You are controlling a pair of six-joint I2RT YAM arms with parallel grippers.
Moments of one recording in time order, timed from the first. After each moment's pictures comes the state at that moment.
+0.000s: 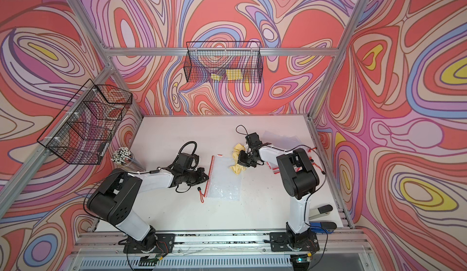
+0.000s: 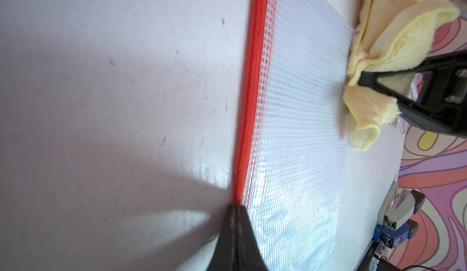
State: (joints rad) left arm -0.44 1.64 0.67 0.00 0.39 -0.71; right arm 0.39 1.94 1.19 -0.37 -0.38 0.57
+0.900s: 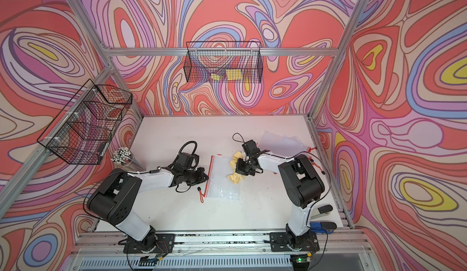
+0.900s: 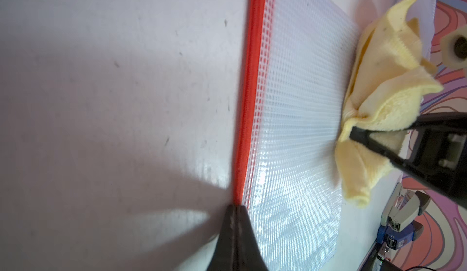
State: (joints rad) left arm -0.44 1.64 0.68 -0.02 0.38 -0.70; right arm 0.50 1.85 1.06 -0.35 -0.38 0.65
